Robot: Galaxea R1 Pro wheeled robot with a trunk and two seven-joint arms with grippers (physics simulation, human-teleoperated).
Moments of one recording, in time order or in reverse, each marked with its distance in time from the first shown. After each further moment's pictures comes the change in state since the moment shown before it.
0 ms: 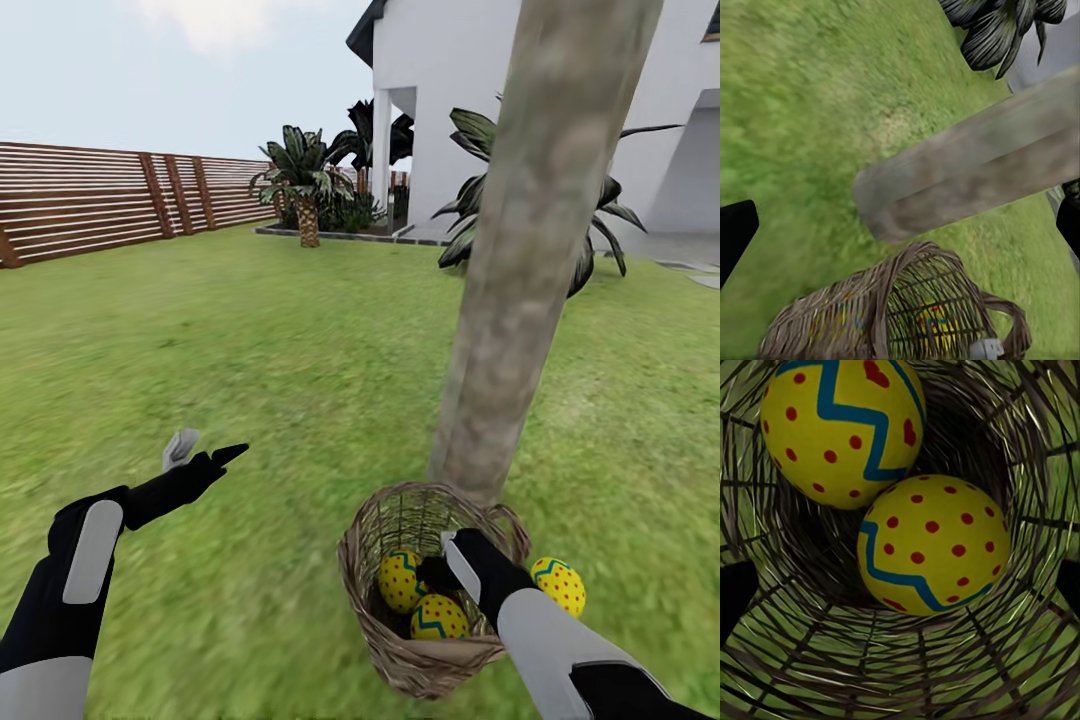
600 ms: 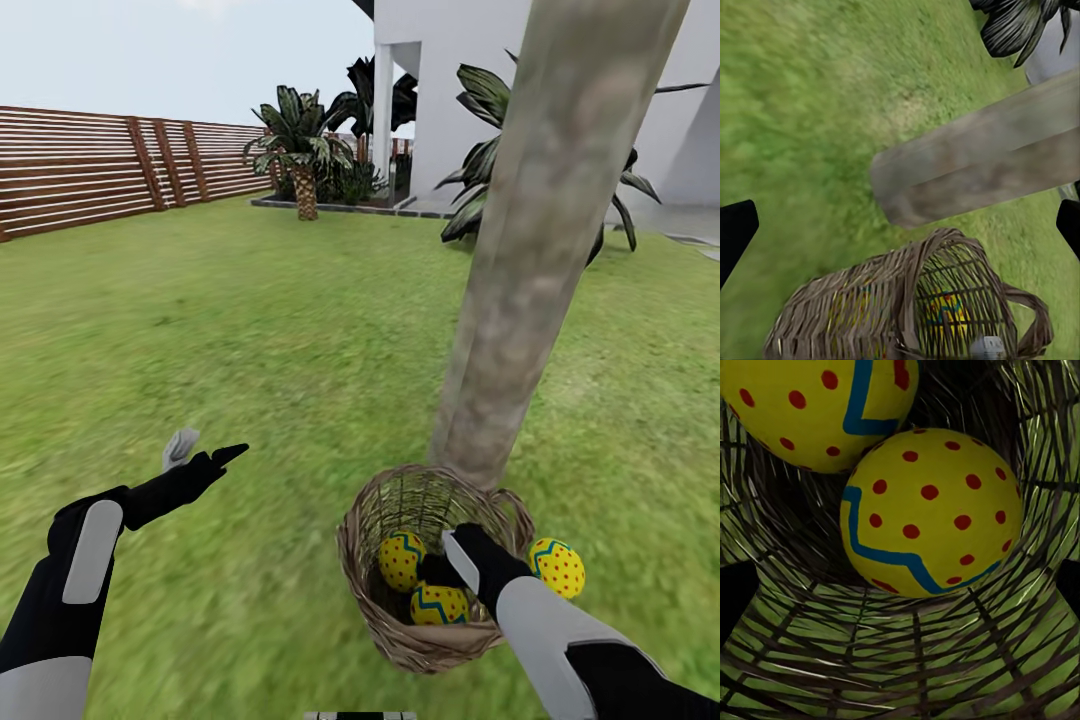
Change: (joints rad) left arm 0.000 0.000 0.000 0.000 0.000 0.000 0.000; right arm -0.048 -0.002 -0.001 0.075 -0.001 0.002 0.000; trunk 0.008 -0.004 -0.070
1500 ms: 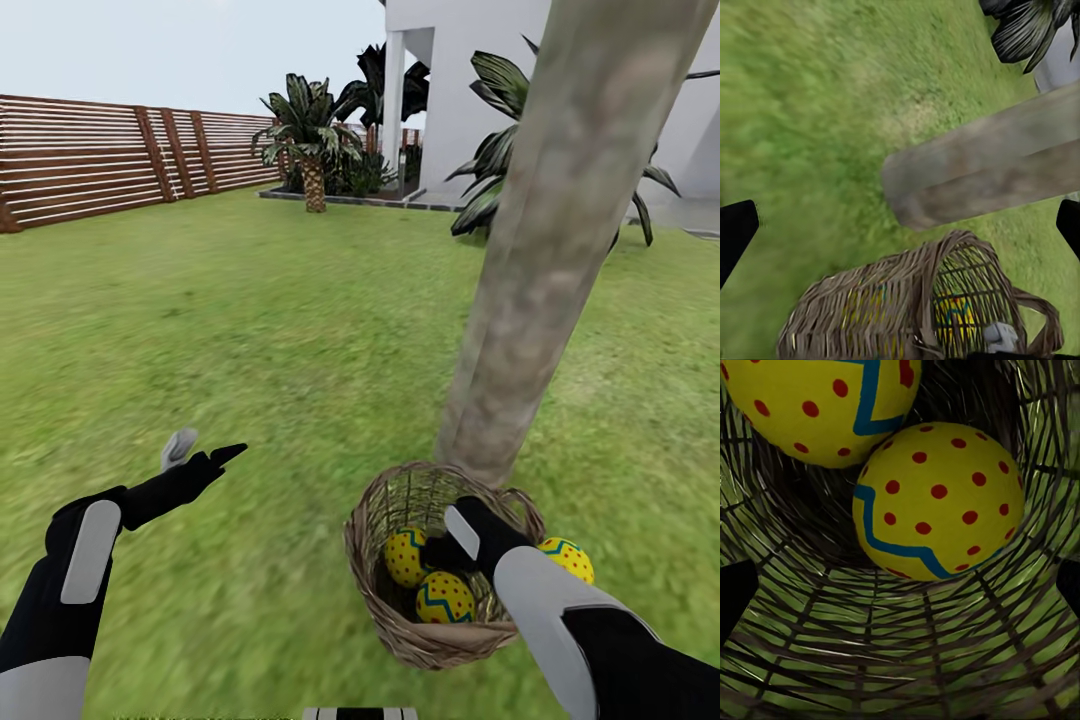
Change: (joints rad) left arm 0.000 0.003 0.004 0.000 0.001 0.000 0.000; right arm -0.091 -0.004 -0.003 0.027 -0.125 0.134 -0.111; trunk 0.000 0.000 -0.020
